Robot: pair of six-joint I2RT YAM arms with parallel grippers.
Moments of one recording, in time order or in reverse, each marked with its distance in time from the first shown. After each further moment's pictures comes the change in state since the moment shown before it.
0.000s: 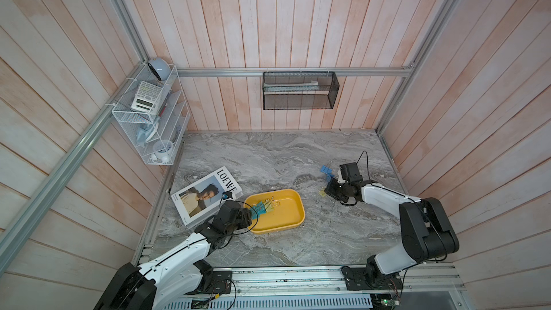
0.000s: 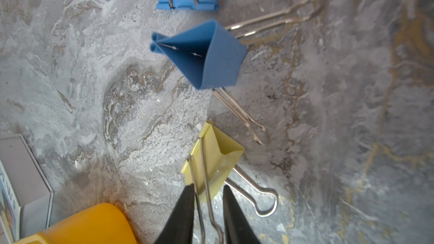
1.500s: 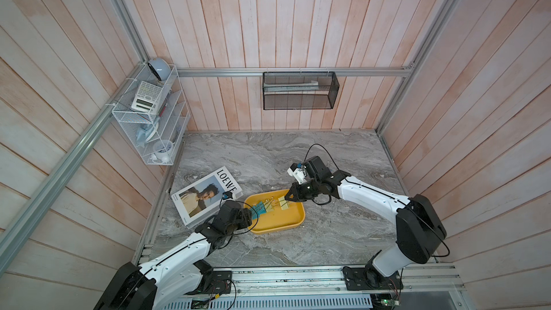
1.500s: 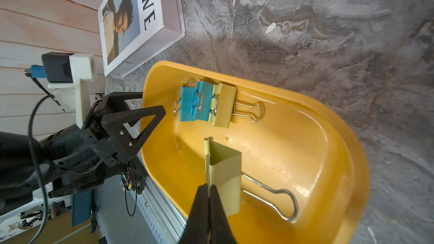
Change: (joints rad) left arm 0.000 0.005 0.000 0.000 0.001 0.000; right arm 0.435 0.068 0.308 -0.204 -0.331 -0.209
